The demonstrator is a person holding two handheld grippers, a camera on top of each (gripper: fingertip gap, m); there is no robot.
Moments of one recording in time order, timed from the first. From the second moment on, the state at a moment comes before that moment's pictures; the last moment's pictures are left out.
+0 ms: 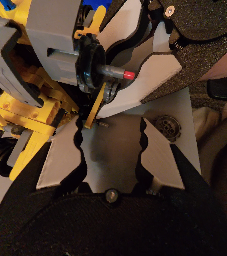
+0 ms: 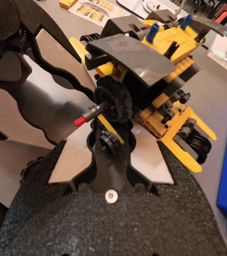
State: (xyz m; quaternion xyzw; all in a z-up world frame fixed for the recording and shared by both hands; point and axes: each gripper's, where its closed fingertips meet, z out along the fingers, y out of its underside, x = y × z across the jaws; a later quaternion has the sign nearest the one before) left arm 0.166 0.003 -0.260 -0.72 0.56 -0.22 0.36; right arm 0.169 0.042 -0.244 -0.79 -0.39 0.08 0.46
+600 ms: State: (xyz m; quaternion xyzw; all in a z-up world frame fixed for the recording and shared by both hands) left arm 0.151 -0.010 -0.252 -0.73 0.52 -0.25 0.36; right arm 0.194 0.005 -0.227 -0.78 -0.37 0.10 0.49
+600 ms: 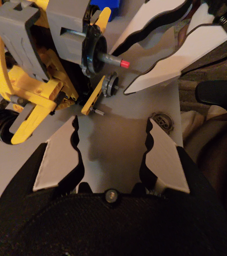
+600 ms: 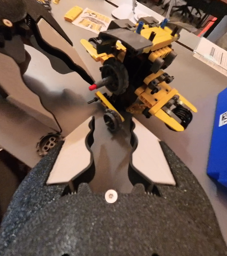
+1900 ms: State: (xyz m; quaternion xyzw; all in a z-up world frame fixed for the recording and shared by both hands) left arm 0.200 -0.053 -0.253 -0.74 0.53 -0.23 0.33; right arm 0.229 -0.040 -0.248 -0.80 -0.34 0.17 0.47
